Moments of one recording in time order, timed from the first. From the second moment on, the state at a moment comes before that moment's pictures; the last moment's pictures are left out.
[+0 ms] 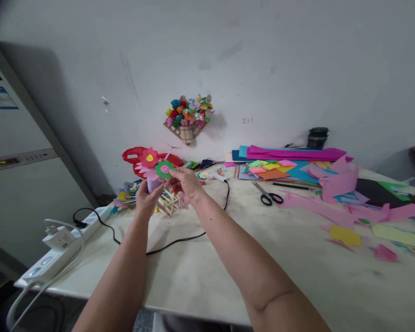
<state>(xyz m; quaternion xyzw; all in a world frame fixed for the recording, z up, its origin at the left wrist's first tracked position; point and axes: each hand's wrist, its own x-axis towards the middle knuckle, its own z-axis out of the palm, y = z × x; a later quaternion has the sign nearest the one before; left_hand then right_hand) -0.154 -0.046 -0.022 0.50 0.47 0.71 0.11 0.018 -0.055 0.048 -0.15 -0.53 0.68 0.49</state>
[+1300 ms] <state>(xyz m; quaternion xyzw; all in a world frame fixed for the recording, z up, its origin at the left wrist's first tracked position) -0.143 -0.064 -0.015 0.55 0.44 0.63 0.32 0.022 -0.039 0.049 -0.29 -0.73 0.21 0.58</state>
